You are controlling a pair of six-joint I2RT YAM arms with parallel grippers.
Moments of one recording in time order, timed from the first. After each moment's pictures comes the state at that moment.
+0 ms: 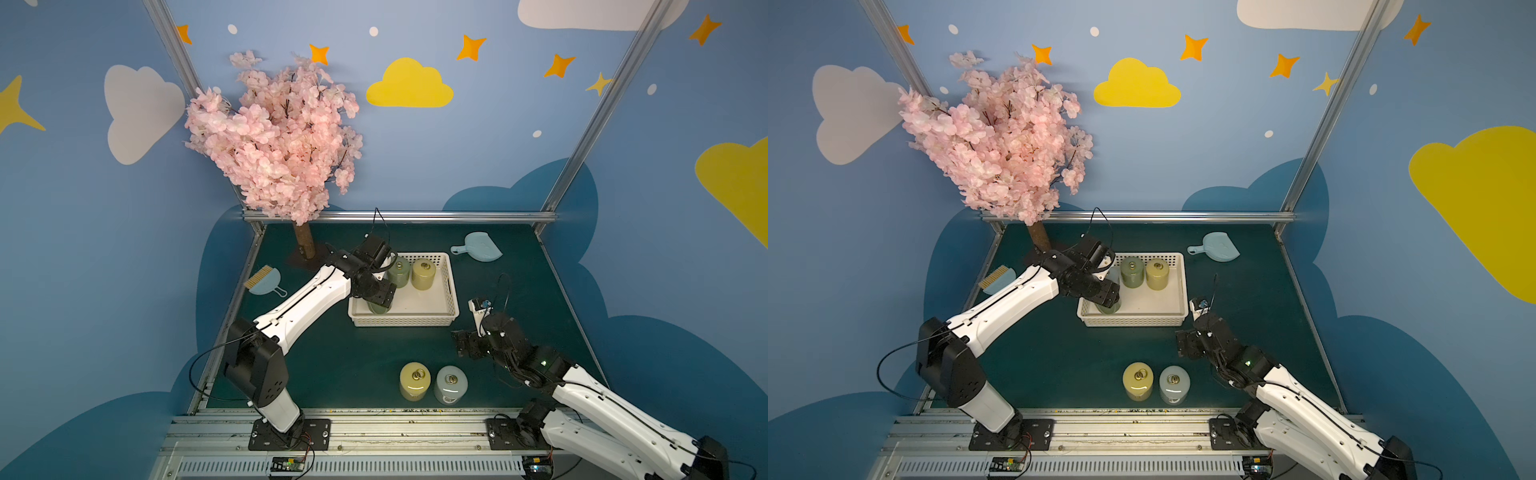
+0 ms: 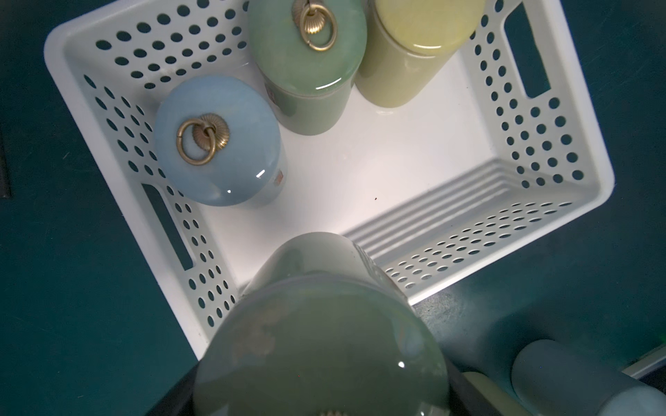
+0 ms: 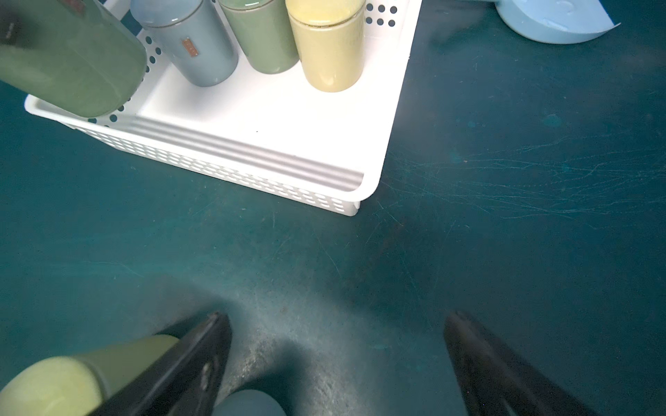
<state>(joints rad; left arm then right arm) -0.59 1.63 1.48 -0.99 0.01 -0.19 0.78 0.80 0.59 -0.54 0.25 0.34</state>
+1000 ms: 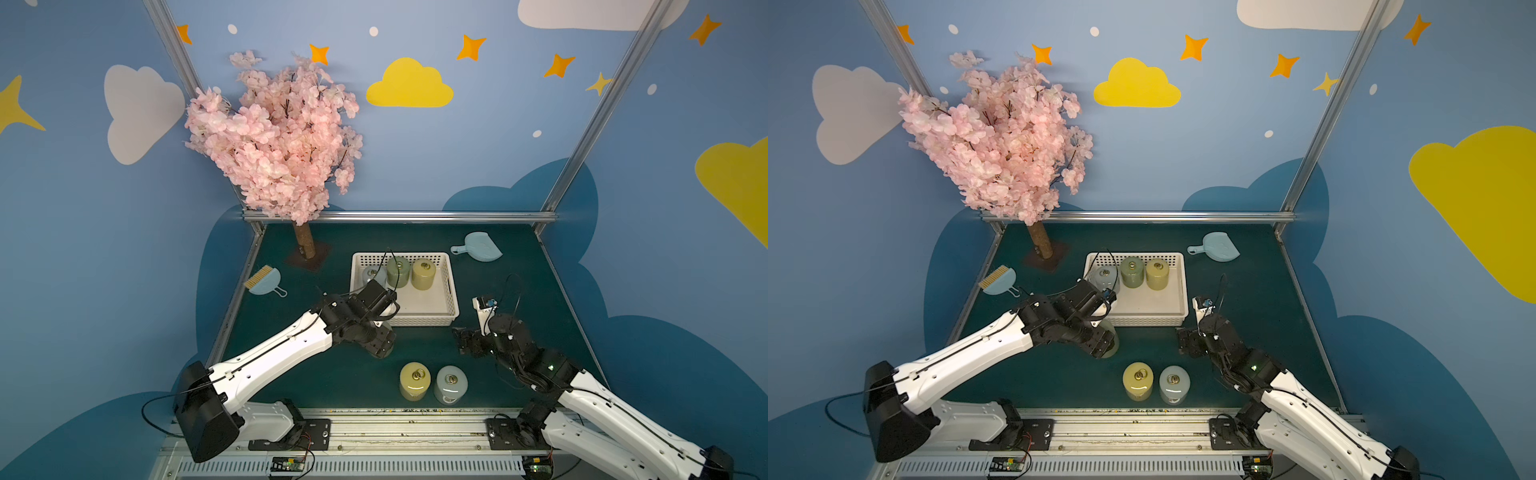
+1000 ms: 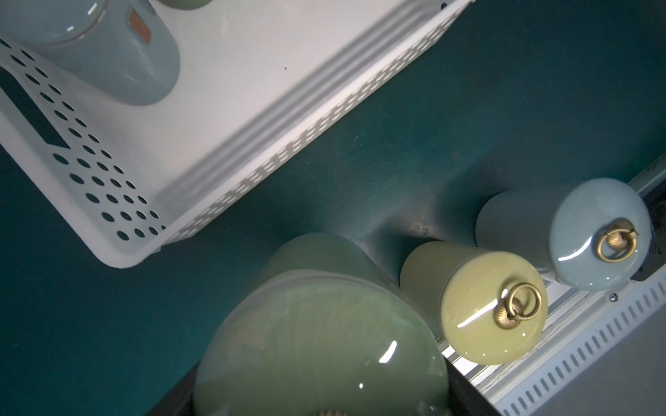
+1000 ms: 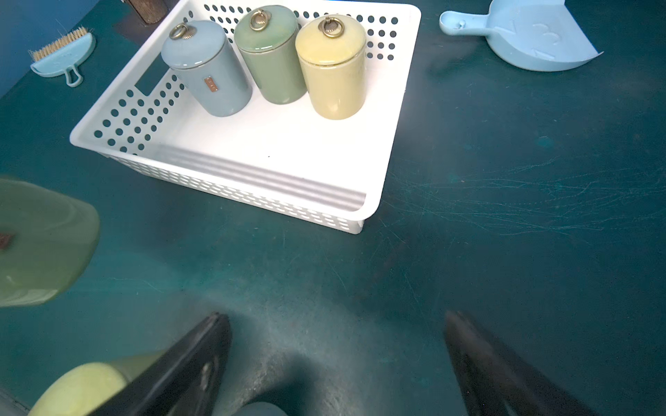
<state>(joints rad) -0.84 1.29 1.14 -1.01 0.00 -0.23 0.78 0.75 0.59 -0.52 0.26 0.34</state>
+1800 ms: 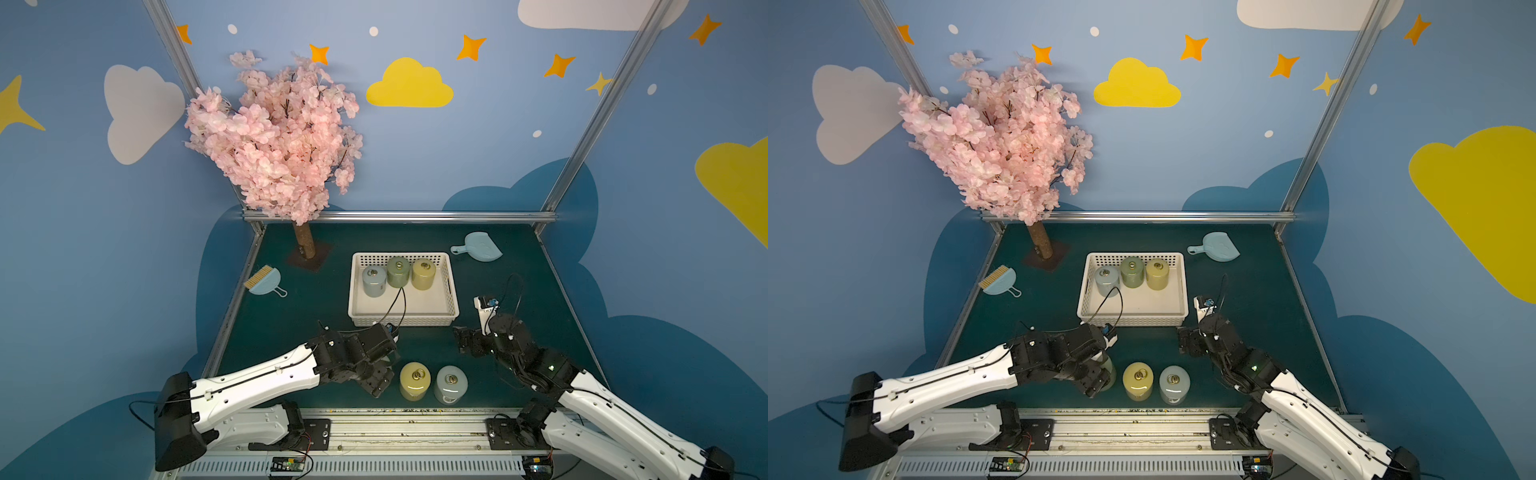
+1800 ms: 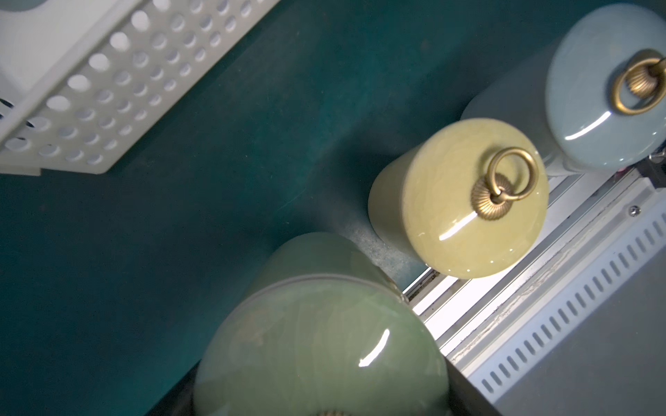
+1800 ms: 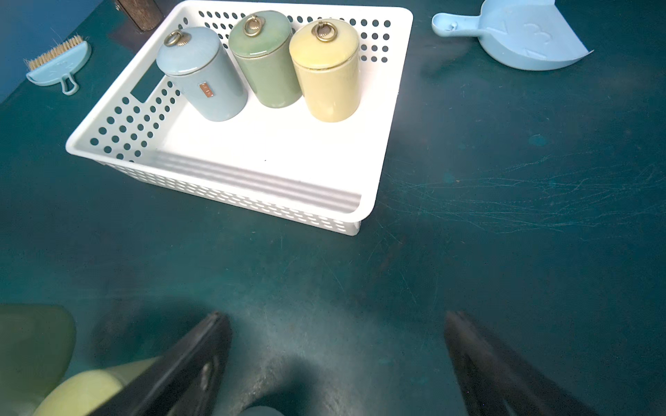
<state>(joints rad) -1.11 1.14 0.91 -0.97 -0.07 -0.39 0.78 0.74 0.59 -0.52 0.27 0.36</state>
